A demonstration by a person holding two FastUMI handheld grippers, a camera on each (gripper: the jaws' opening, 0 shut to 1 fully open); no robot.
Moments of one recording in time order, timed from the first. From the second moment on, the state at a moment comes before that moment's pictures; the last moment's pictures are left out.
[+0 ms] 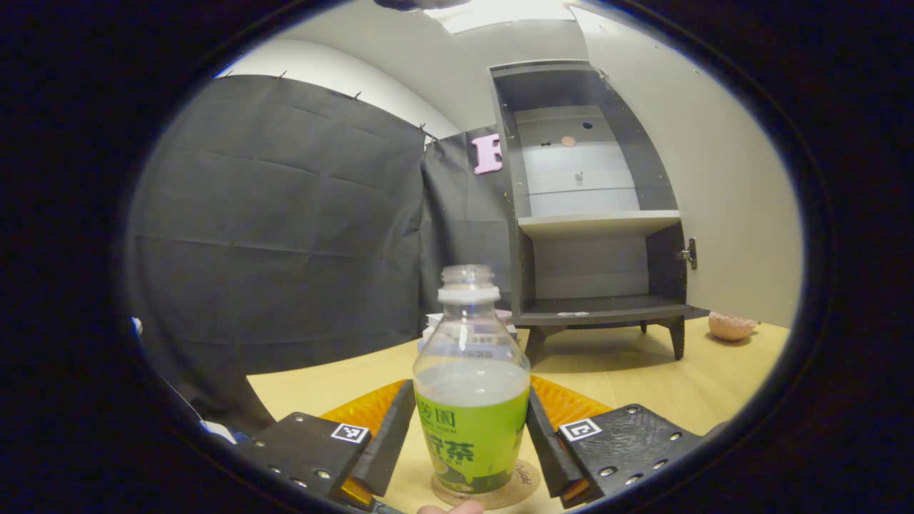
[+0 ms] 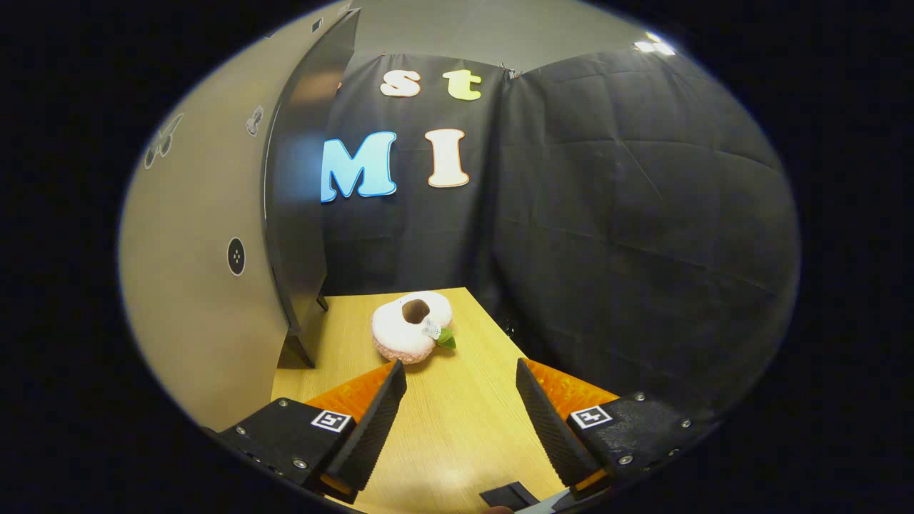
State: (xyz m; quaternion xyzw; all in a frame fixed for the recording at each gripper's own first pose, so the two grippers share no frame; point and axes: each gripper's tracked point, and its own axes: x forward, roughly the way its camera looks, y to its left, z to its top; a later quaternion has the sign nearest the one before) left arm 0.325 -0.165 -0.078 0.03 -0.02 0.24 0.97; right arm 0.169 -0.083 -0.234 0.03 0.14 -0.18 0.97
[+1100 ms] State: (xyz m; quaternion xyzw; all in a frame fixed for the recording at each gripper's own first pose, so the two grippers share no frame) left arm 0.298 -0.226 0.144 0.06 -0.04 0.16 0.98; right arm 0.133 -0.039 -0.148 0.09 0.08 -0.11 0.99
